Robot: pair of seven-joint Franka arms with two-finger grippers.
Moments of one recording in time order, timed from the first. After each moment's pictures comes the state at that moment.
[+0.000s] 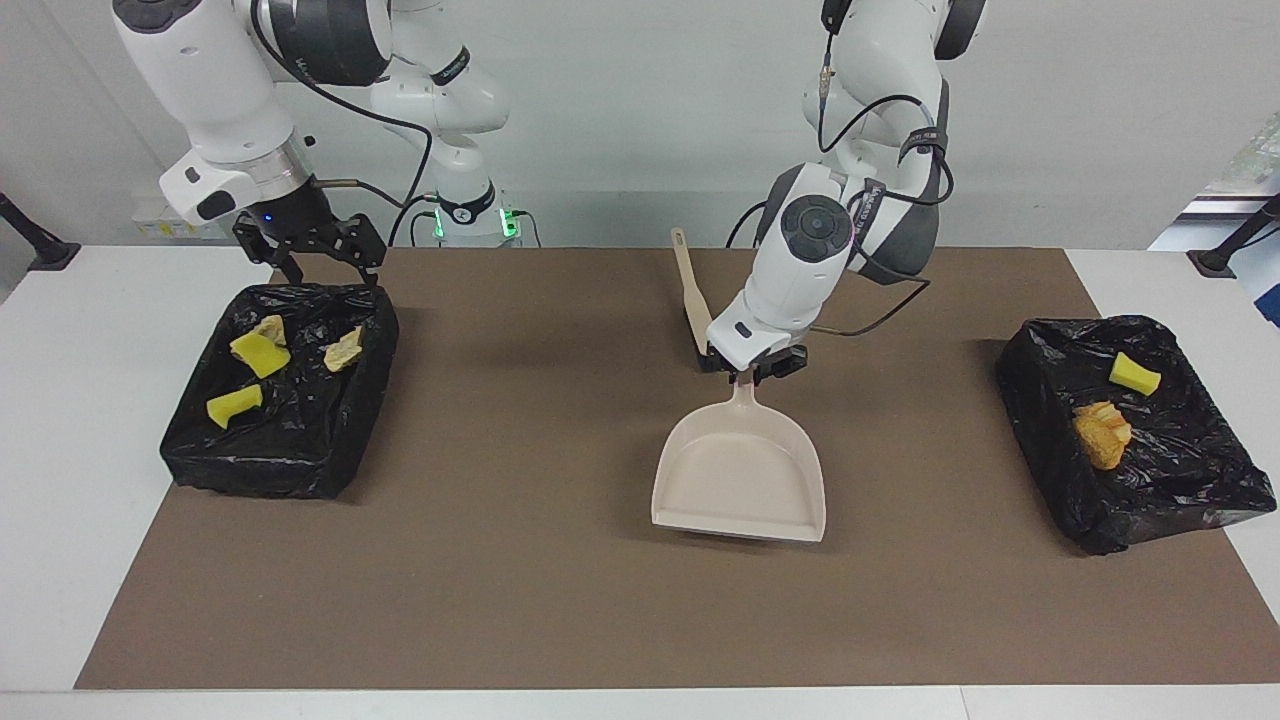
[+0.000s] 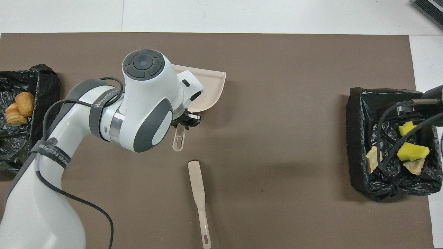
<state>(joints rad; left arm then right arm) -0.49 0.35 -0.03 -1.58 -0.10 1.82 -0.30 0.01 -0.01 -0.04 -1.64 0.00 1.59 0.03</state>
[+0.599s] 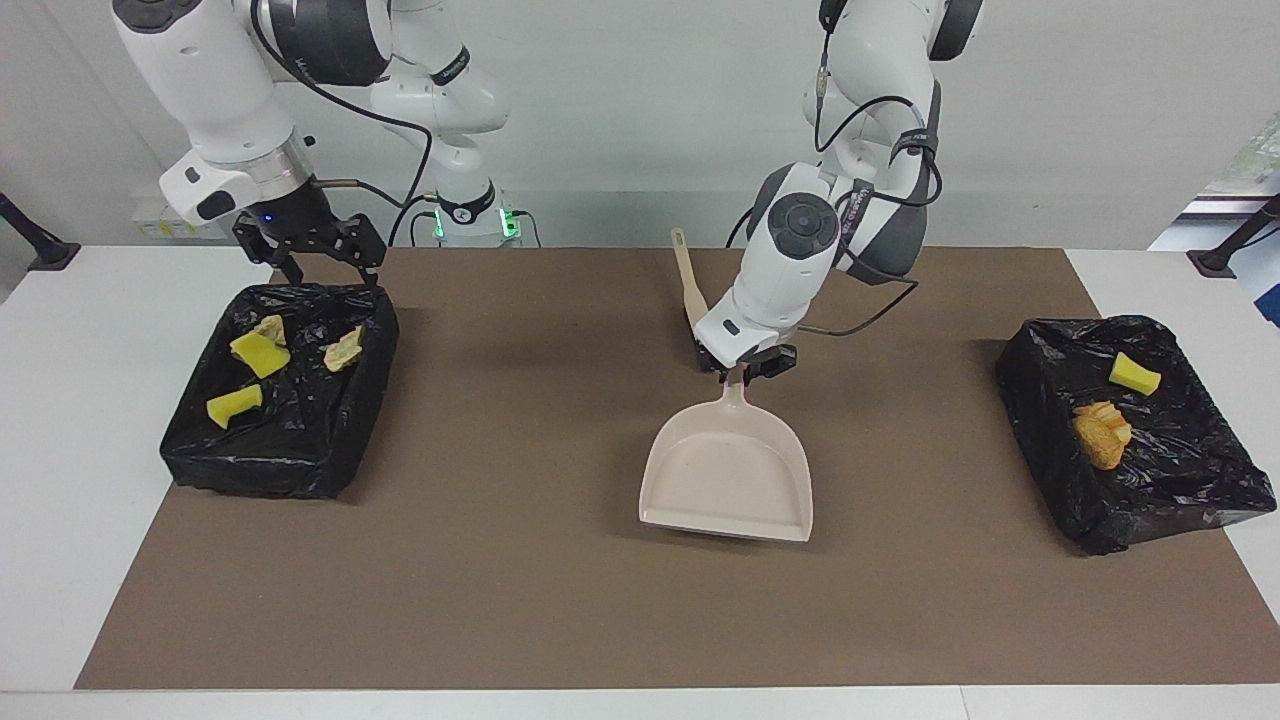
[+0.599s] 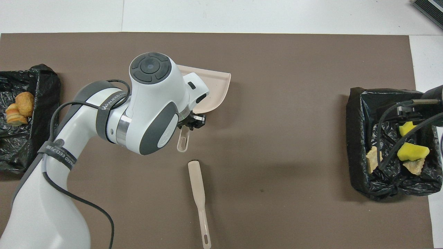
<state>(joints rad) -0.51 0.35 -0.04 -1.58 -0.10 1.84 -0.30 0.01 -0.01 -0.04 -1.64 0.00 1.59 0.03</state>
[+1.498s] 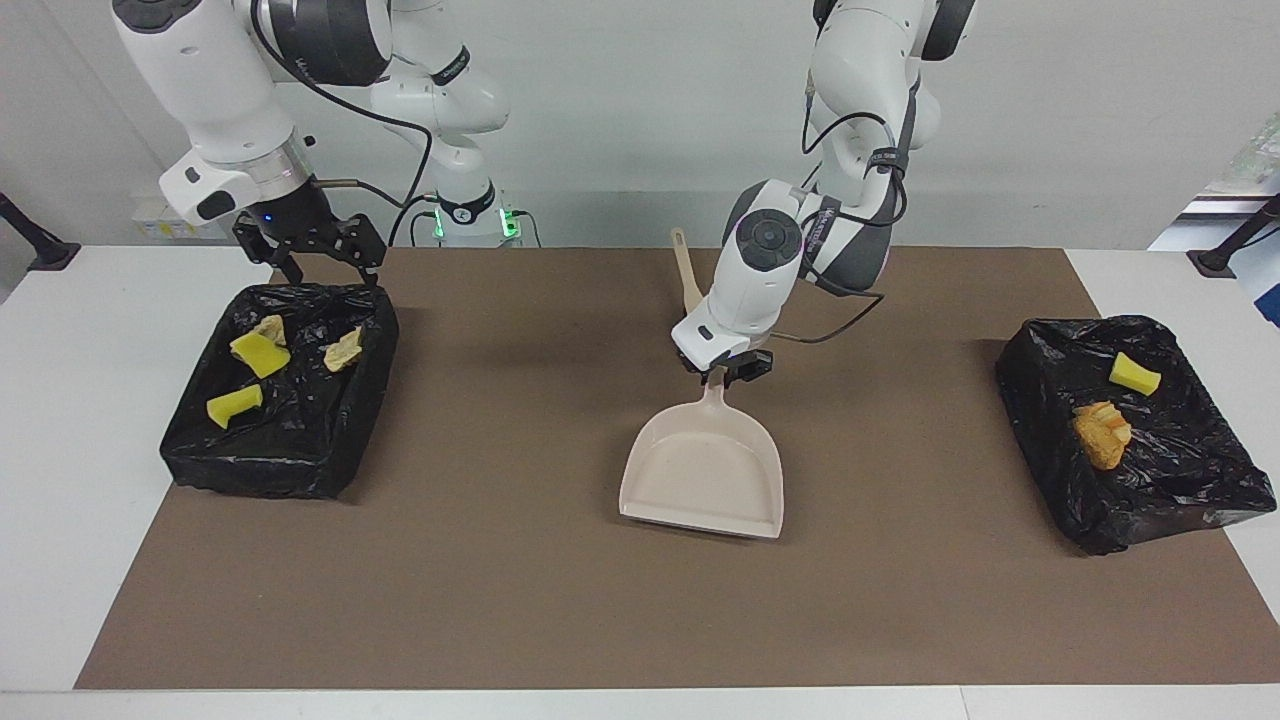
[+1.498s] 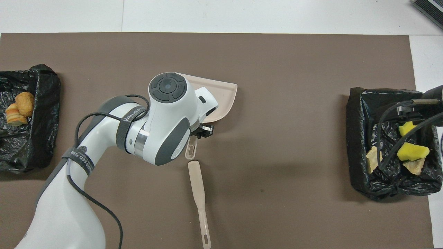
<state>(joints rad) -0.54 0.36 -0.04 -1.70 -0.13 1.97 -0.31 0.01 -0.01 -0.04 -1.64 0.00 1.59 0.03</state>
